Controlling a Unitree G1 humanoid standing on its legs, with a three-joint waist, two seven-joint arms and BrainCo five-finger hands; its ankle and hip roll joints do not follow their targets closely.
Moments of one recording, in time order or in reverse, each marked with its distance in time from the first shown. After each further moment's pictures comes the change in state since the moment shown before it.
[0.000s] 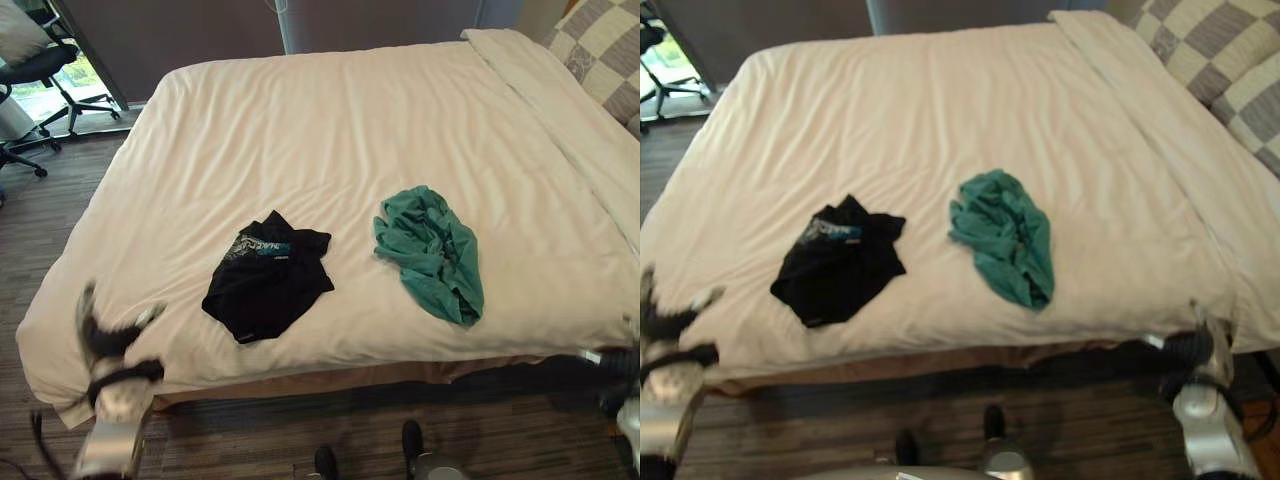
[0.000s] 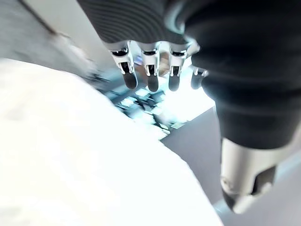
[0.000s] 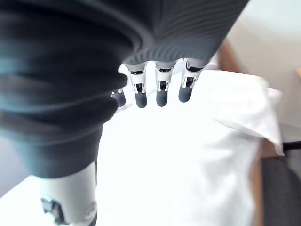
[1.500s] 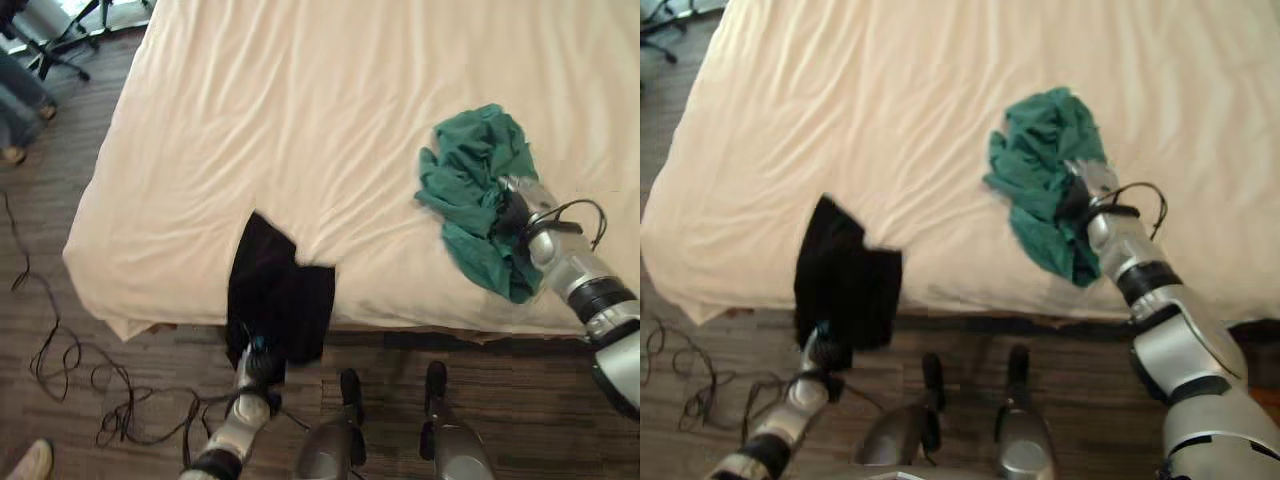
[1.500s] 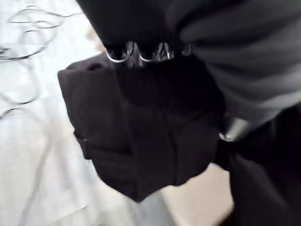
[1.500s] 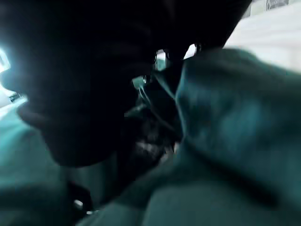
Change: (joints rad) left arm -0.080 -0.329 -0.452 0.580 0.102 0.064 -0.144; right arm -1.015 0.037 0.783 0.676 -0.230 -0.009 0.120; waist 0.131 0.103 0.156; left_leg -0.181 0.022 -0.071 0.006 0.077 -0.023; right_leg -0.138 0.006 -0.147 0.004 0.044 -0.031
